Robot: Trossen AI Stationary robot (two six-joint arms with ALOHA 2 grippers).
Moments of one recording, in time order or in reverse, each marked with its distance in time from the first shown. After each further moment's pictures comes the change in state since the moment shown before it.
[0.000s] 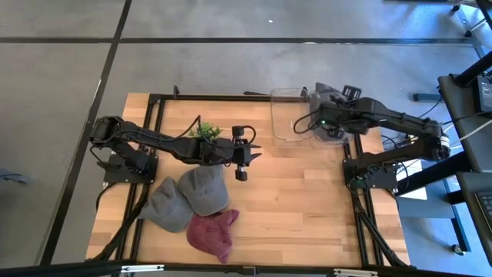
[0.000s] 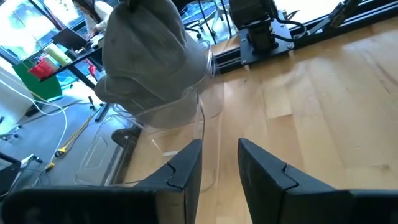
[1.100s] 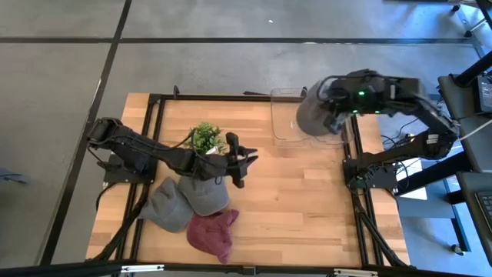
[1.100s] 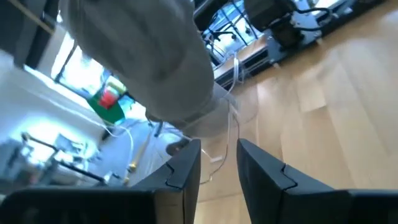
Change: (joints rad) left arm -0.150 -0.017 0.000 0.050 -0.298 0.226; right arm 0.029 0.035 0.522 0.133 -0.553 0.128
